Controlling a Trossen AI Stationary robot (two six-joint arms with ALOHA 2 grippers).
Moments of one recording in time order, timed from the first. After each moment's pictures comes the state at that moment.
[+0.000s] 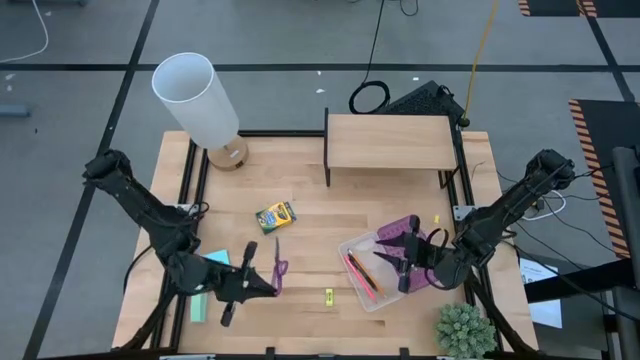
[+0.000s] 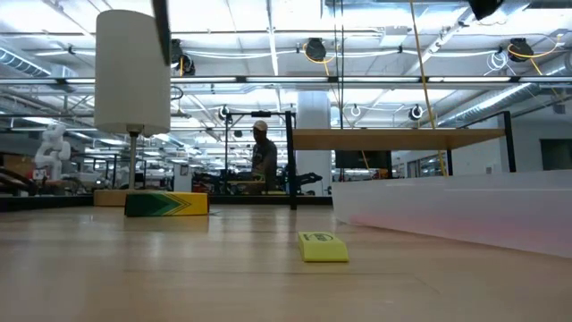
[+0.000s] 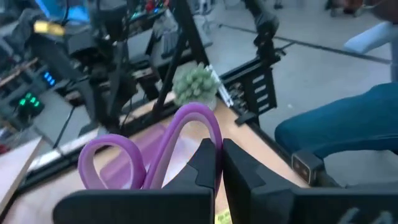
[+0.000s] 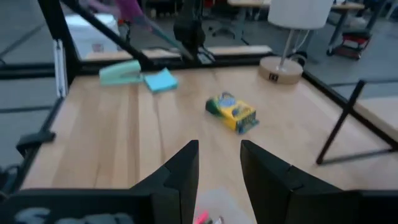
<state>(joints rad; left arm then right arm) -0.75 1.23 0.87 0.13 -0.44 0.24 0.71 1.17 0.74 -0.07 0.89 0.38</state>
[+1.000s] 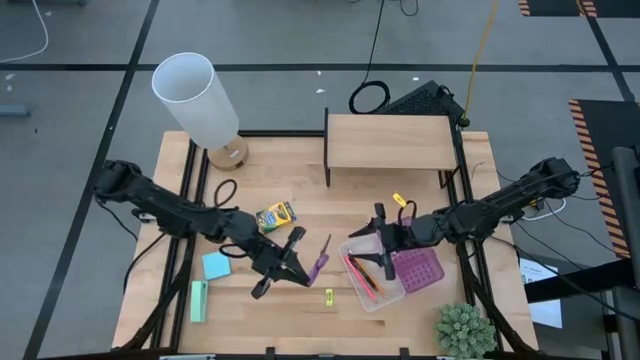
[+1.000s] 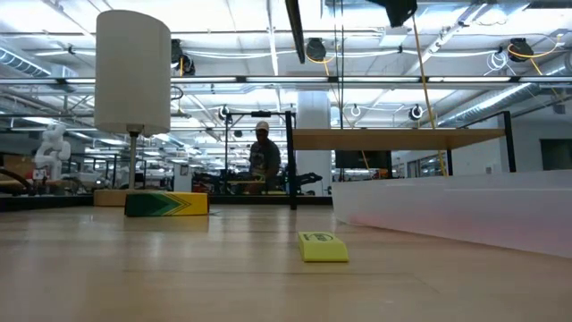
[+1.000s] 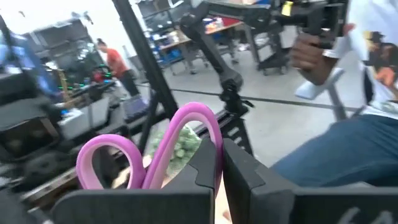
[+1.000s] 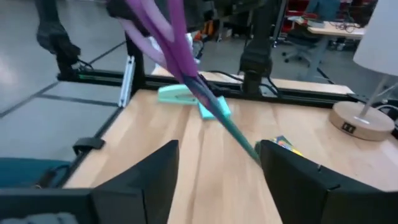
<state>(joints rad) -0.33 1.42 0.87 0.53 0.31 0.38 0.37 1.21 0.71 0.27 0.26 0.03</state>
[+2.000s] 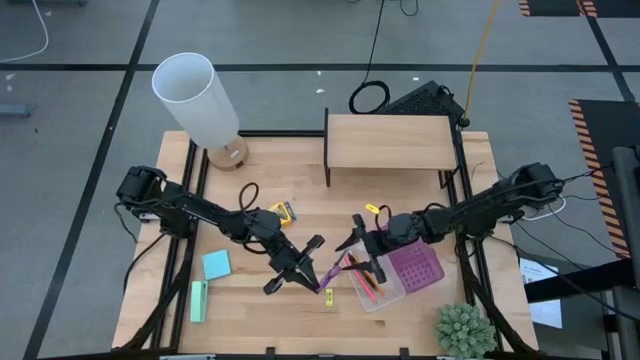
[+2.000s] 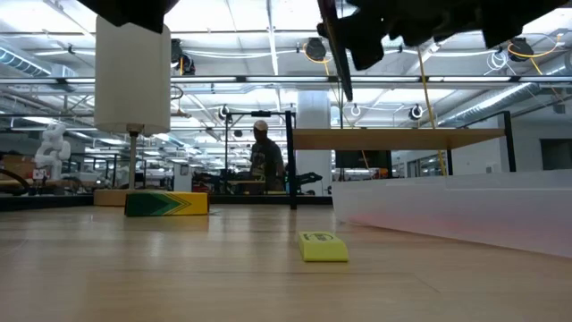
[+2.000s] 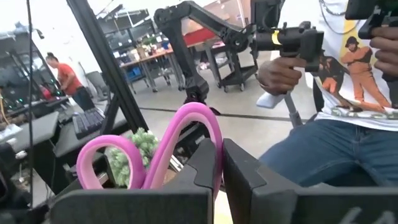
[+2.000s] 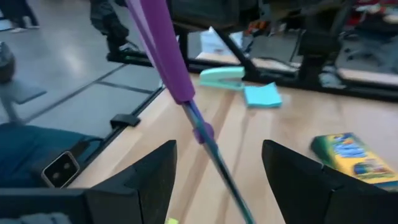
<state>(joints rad) -0.24 1.64 0.87 0.79 0.61 0.33 0.26 1.44 0.65 0.56 -0.09 0.00</state>
